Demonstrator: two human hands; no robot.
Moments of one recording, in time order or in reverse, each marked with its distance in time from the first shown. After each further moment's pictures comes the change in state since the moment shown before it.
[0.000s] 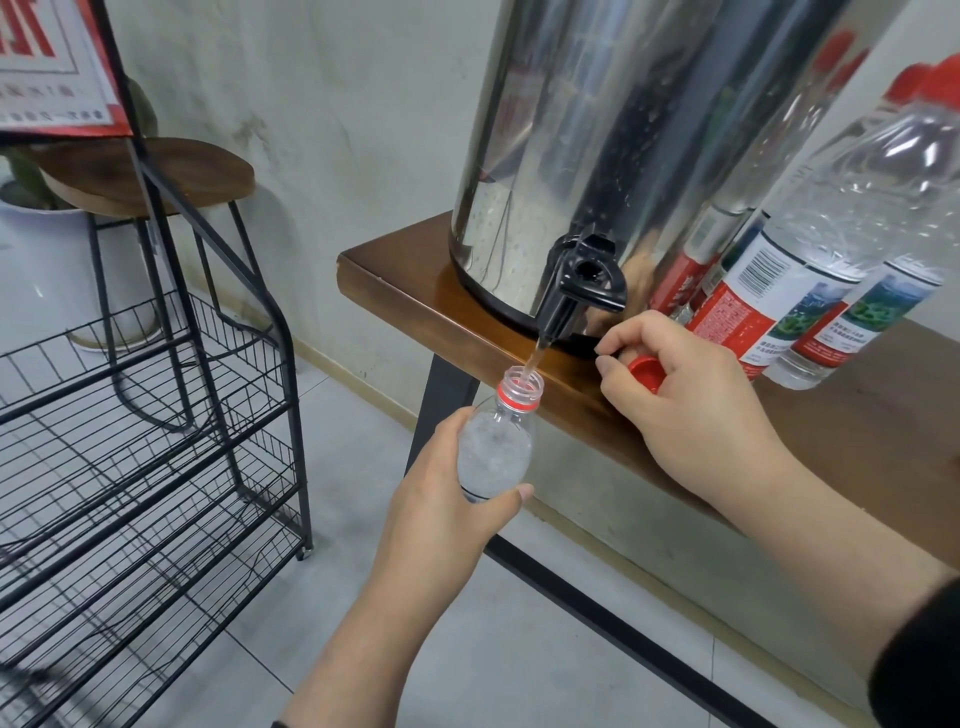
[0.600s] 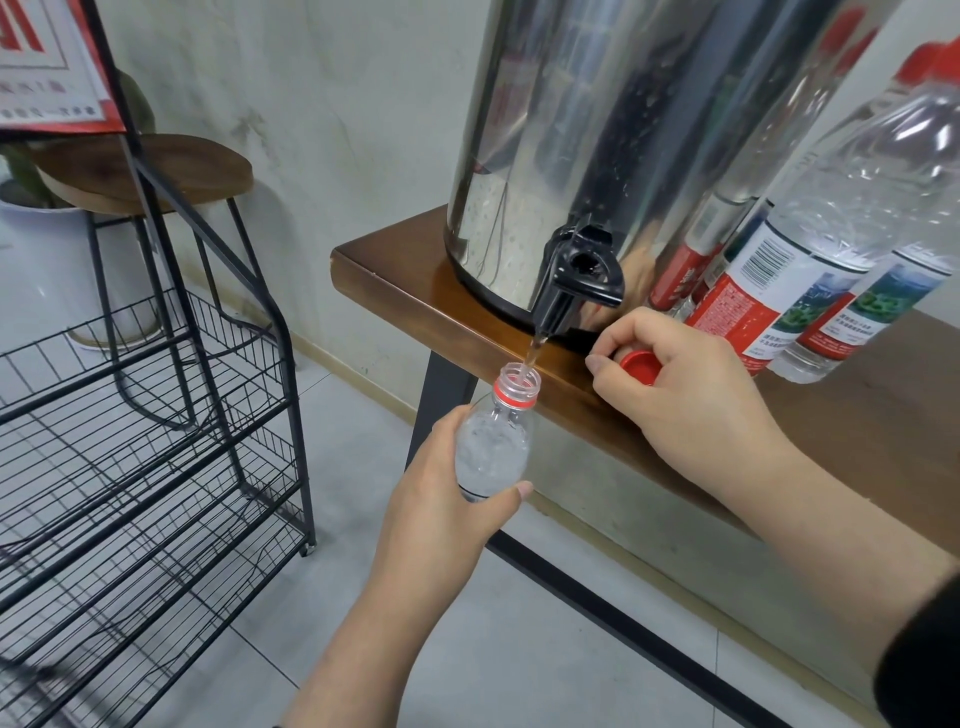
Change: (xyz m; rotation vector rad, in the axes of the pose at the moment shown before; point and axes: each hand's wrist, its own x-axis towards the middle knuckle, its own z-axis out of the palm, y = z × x) left_hand 0.001 0.000 0.003 0.021 0.007 -0.018; right_hand 0.004 0.000 -0.001 0.026 -0.040 0.064
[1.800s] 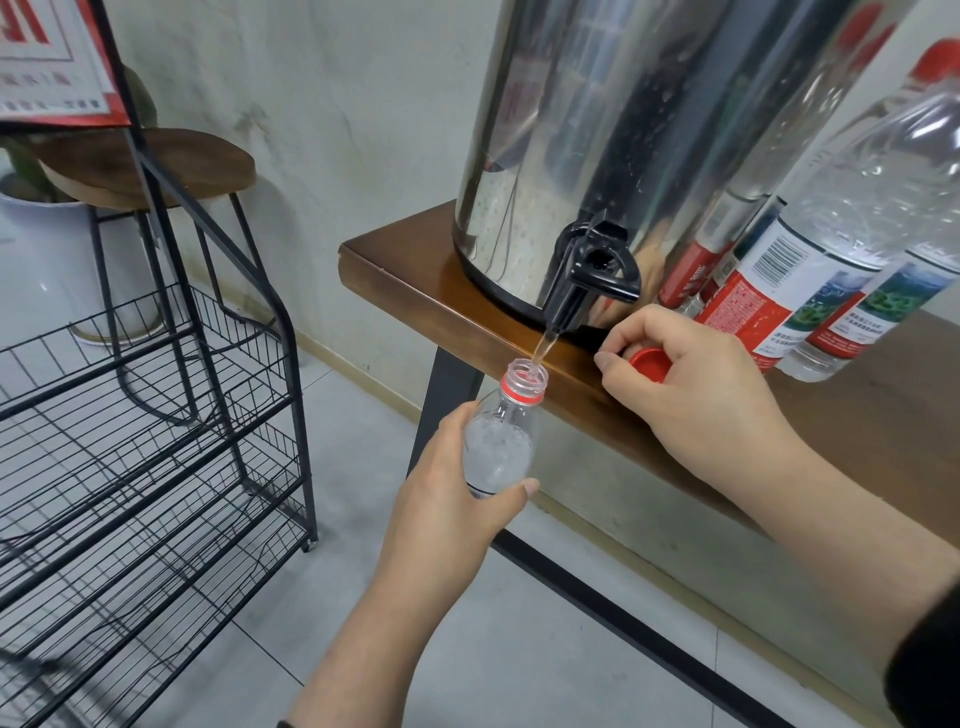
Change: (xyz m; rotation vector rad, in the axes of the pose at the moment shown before) left_hand -0.001 0.002 -0.002 0.028 -0.020 -0.012; right_hand -0.001 -0.002 0.000 -0.018 -0.008 0.018
